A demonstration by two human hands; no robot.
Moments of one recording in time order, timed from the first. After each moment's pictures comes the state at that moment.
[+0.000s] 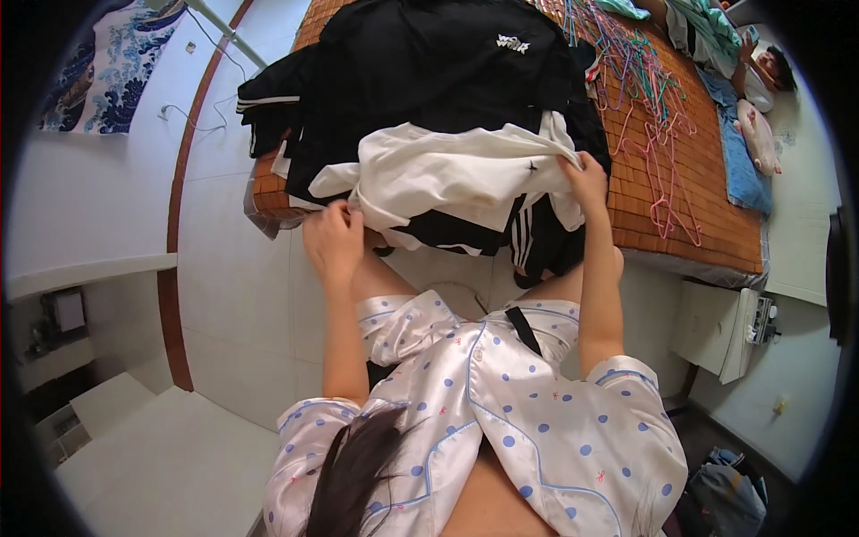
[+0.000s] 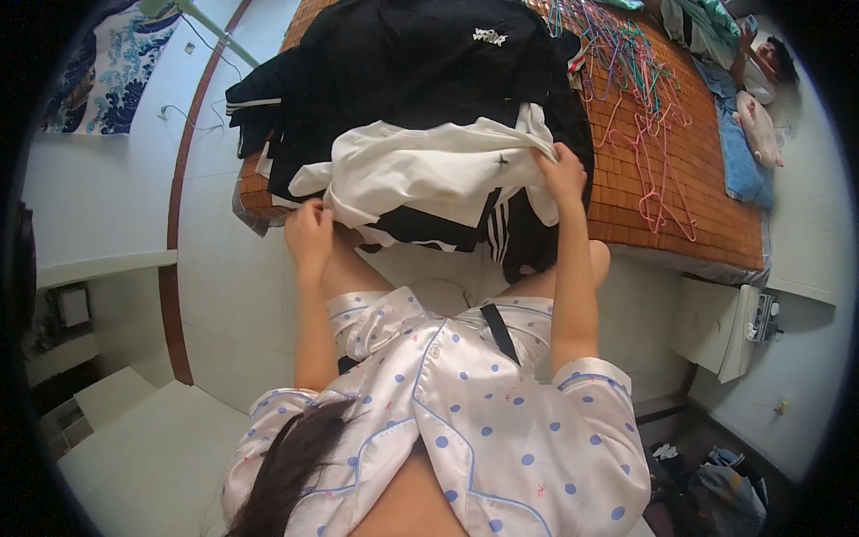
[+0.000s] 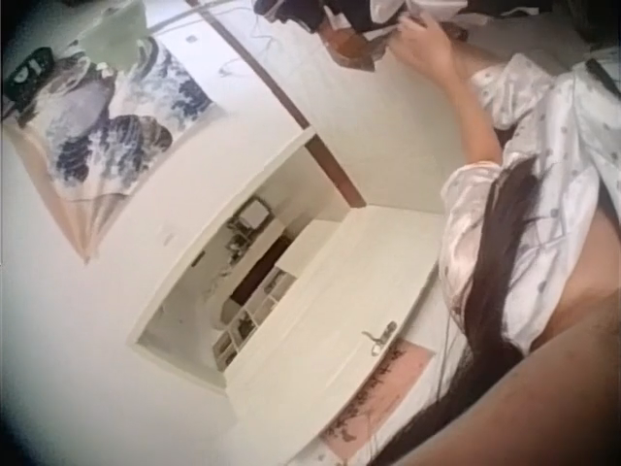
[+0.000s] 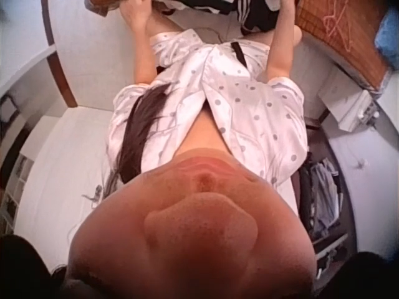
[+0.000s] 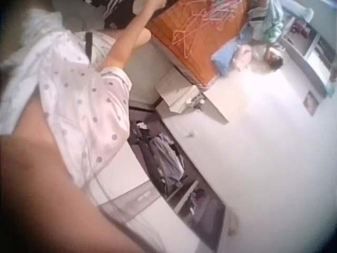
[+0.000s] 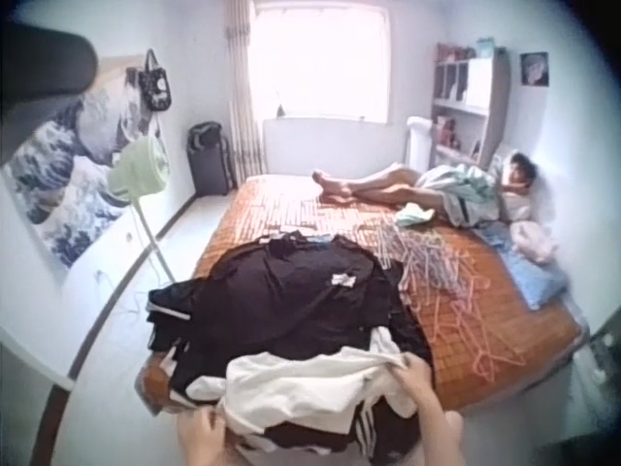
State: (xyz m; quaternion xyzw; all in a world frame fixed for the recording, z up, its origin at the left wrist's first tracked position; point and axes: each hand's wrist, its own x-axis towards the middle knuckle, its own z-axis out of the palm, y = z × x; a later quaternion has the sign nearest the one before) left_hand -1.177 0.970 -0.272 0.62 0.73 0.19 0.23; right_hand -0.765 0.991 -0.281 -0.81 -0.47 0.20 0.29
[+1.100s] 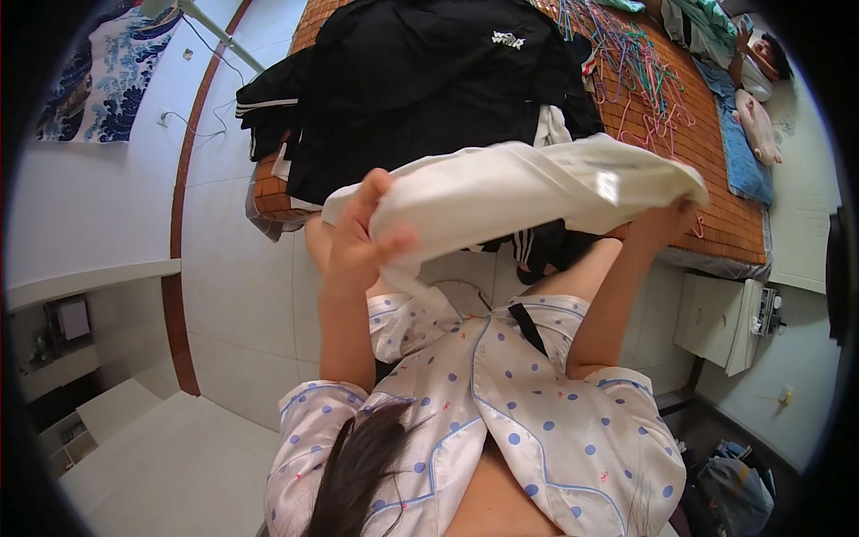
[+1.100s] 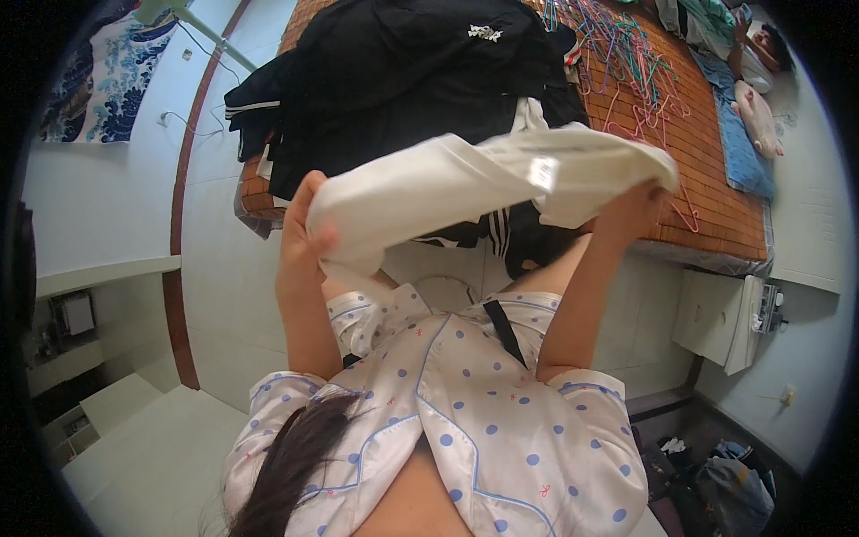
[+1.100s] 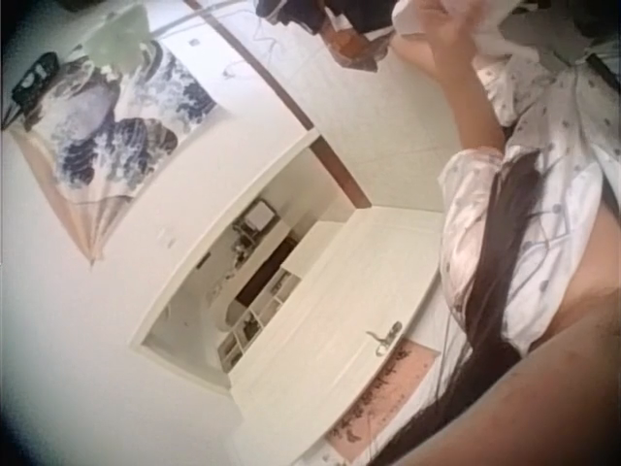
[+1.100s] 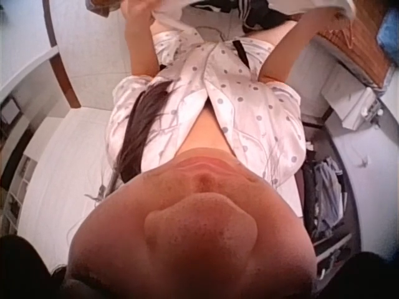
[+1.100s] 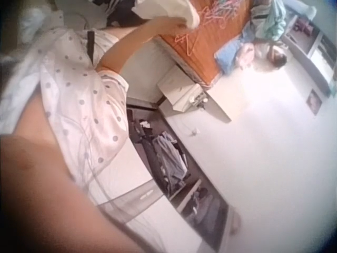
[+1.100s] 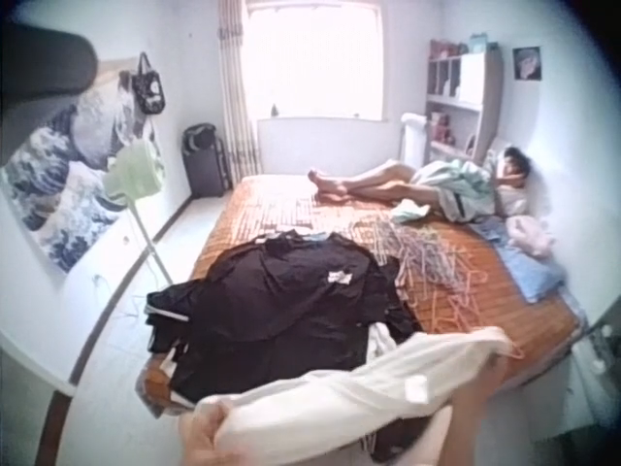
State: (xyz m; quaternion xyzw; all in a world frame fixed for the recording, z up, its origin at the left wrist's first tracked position) left_hand -1.129 0.957 -0.149 0.42 0.23 0.50 0.73; right_hand -0.790 0.934 -0.172 -0.69 -0.29 -0.08 0.66
